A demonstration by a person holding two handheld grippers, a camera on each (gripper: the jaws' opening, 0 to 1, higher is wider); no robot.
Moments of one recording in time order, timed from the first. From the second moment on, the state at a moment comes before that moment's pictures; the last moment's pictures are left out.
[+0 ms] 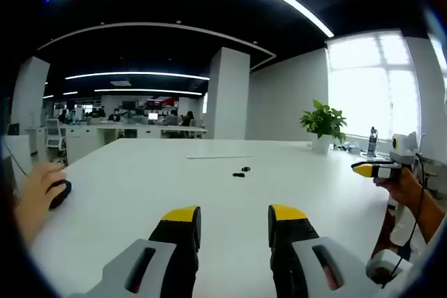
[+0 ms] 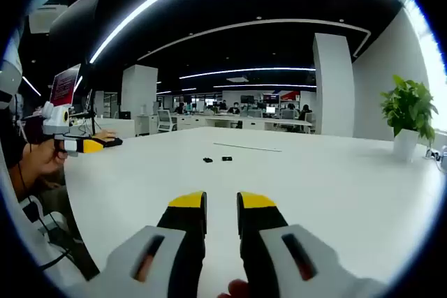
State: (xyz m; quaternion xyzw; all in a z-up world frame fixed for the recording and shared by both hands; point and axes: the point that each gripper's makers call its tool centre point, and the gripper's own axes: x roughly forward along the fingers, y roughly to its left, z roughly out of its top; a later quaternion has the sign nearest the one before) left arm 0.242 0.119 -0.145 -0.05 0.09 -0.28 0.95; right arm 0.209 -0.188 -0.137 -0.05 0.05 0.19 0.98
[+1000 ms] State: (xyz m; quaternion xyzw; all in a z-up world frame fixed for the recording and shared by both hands) left arm 0.238 0.099 -0.162 -0.01 0.13 -0.30 0.94; right arm 0.209 -0.175 -0.184 -0.06 0.17 0.20 0.96
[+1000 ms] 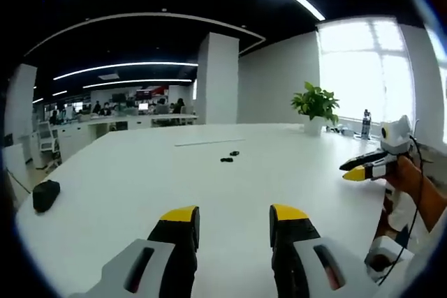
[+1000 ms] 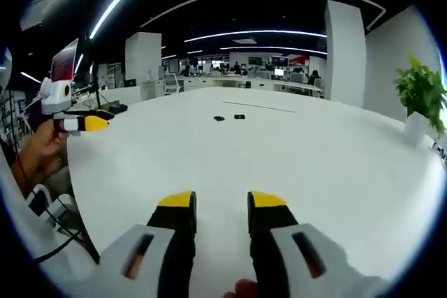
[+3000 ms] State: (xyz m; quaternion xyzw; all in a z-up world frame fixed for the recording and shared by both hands) left arm 0.252 0.087 -0.164 0.00 0.14 -0.30 0.94; right arm 0.215 -0.182 -0.181 -0.05 0.16 0.21 0.96
